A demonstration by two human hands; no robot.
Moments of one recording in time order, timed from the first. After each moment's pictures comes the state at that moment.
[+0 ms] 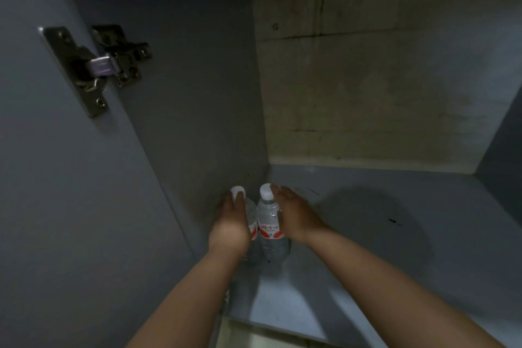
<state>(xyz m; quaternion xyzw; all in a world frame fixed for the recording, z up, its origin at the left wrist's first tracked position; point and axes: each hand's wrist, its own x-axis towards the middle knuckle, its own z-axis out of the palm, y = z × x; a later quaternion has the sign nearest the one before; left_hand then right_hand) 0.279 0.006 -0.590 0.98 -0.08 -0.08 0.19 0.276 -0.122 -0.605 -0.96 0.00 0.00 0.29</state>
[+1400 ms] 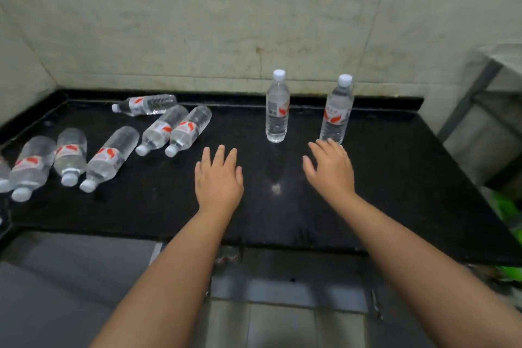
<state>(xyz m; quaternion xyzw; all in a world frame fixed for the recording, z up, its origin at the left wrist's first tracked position) 0.177 -0.068 0.007 0.98 -0.14 0.03 0.13 0.128 -0.254 -0.007 -0.96 0.15 -0.20 0.10</state>
